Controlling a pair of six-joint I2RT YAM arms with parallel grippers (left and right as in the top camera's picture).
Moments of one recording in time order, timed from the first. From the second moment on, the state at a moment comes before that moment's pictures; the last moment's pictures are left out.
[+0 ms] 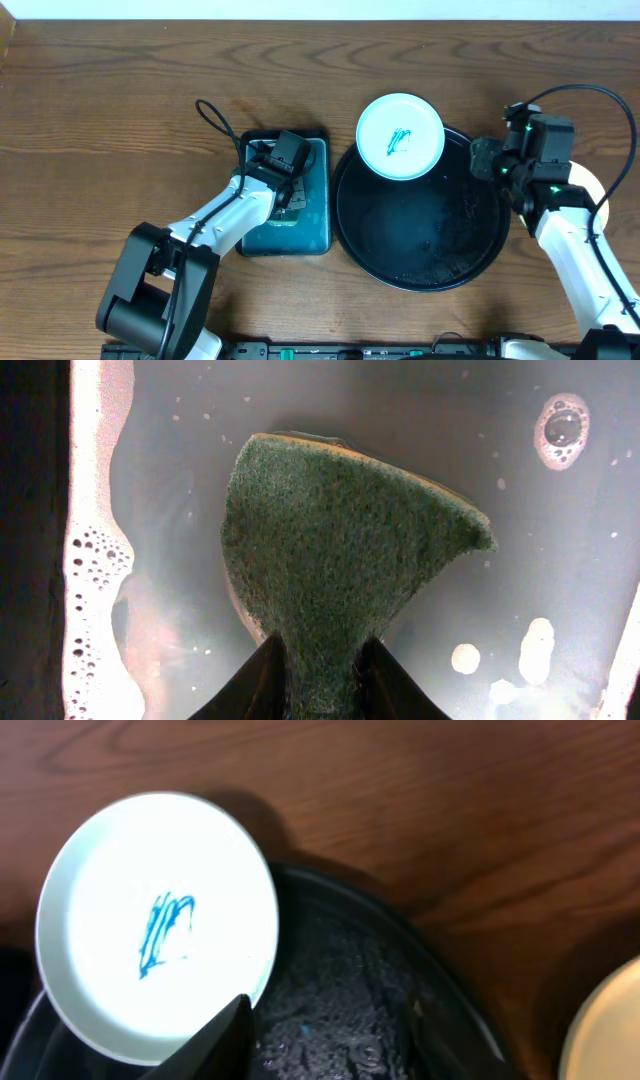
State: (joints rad) left arm -0.44 1.71 0.93 -0.53 -0.14 -0.56; right arm -0.04 1.37 0.83 -0.26 -0.16 0.19
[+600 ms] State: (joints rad) left arm -0.44 1.71 0.93 -0.53 -0.14 -0.56; right arm 0.06 1.72 1.17 -0.43 -0.16 0.12
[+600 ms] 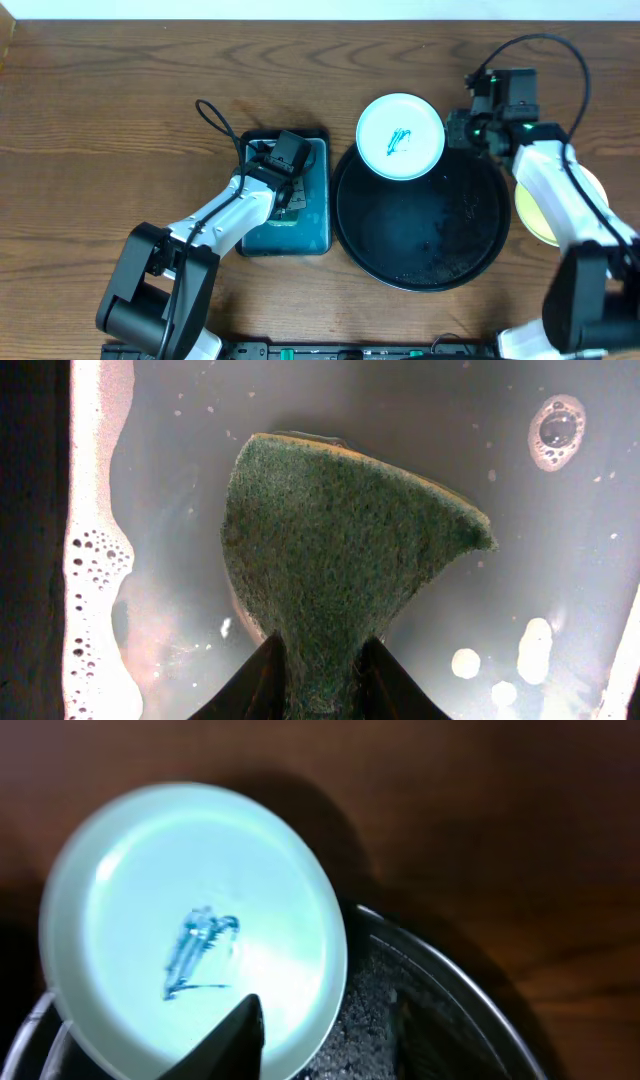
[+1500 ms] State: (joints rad) left arm -0.44 1.71 0.93 -0.53 -0.14 -0.56; right arm 0.06 1.92 1.19 -0.46 -0.19 0.19
